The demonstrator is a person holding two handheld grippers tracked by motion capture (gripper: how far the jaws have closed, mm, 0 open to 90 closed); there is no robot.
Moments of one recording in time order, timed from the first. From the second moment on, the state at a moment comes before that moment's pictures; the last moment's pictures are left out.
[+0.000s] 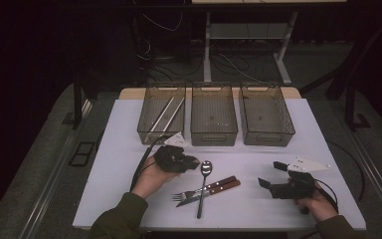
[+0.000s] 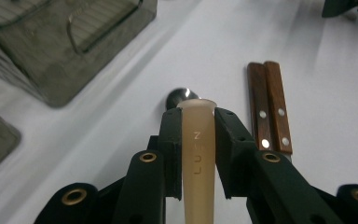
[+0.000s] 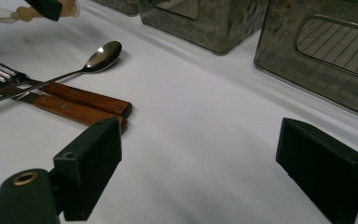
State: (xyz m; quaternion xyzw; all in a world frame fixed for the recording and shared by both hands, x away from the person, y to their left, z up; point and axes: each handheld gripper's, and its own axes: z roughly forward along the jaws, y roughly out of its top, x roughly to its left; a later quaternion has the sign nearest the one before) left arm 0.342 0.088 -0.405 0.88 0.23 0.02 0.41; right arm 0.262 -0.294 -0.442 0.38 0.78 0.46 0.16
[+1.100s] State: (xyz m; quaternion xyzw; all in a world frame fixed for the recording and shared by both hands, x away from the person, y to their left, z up) left arm 0.389 0.063 -0.362 0.87 0.22 0.04 0.44; right arm 0.261 -0.293 -0.443 0.39 0.78 0.46 0.16
